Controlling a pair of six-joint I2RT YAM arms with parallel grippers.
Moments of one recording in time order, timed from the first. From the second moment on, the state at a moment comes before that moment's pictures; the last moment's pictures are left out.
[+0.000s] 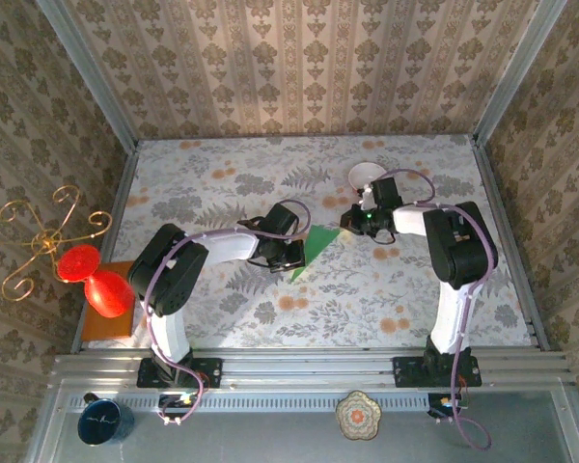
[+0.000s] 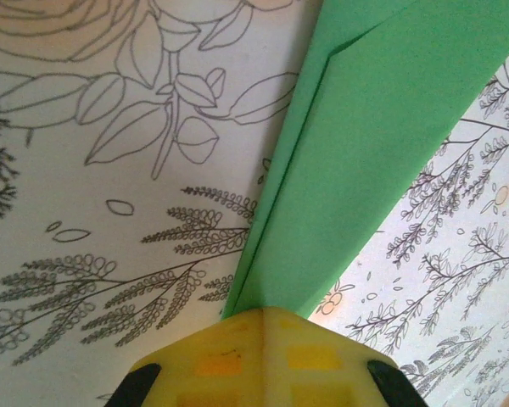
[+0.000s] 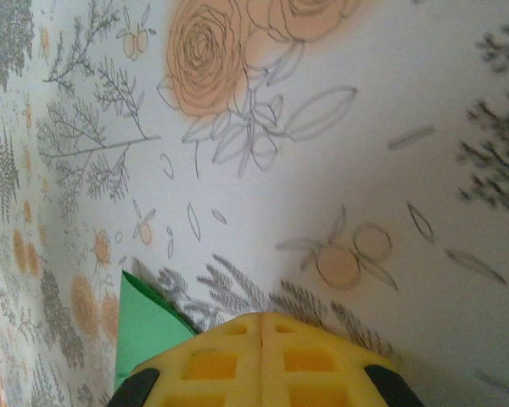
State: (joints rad) left arm -0.74 1.85 1.06 -0.34 0.33 -0.77; right arm 0.19 1.96 1.05 -0.03 -0.53 0.55
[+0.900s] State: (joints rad) left arm -0.51 1.48 0.88 -0.46 0.20 -0.66; right arm 0.61 1.70 1.14 -0.51 -0.03 0.76
